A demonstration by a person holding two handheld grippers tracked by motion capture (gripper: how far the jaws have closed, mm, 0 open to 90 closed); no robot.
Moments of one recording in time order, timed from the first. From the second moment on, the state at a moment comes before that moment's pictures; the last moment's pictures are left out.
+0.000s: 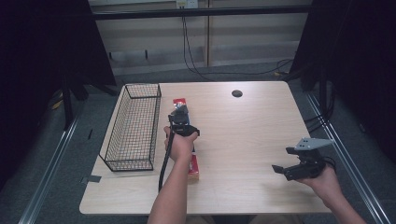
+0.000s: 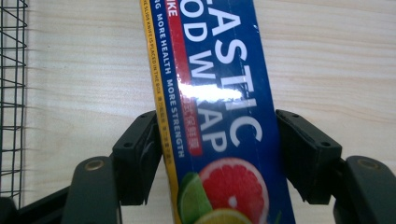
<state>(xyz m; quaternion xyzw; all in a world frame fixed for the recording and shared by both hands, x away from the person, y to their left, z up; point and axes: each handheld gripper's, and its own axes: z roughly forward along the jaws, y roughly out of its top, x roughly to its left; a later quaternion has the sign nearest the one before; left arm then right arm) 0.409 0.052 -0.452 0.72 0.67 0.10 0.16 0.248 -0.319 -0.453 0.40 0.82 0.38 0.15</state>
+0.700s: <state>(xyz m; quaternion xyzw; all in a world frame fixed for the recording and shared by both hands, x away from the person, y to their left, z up) 0.412 0.054 -0.446 0.73 0.67 0.06 0.11 0.247 -0.320 -0.452 0.40 0.82 0.38 0.15</state>
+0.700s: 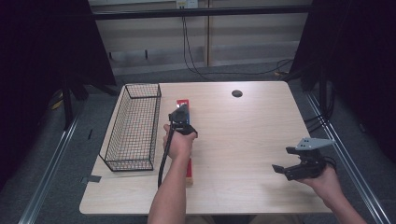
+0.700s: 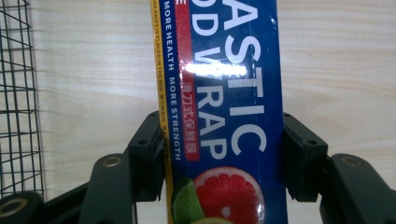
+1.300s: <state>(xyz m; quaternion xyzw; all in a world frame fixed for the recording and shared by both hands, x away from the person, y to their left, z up) 0.411 0.070 -0.411 0.74 0.66 0.04 0.12 0.248 -0.320 -0.451 0.40 0.81 0.40 0.15</state>
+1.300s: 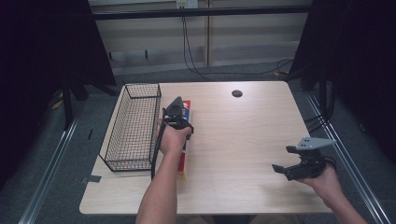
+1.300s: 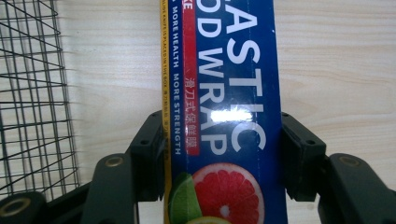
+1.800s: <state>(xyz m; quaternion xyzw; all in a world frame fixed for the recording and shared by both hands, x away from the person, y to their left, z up) 0.411 0.082 -0.390 0.74 0.66 0.04 0.13 0.248 -0.319 -0.451 0.39 0.81 0.40 0.15</state>
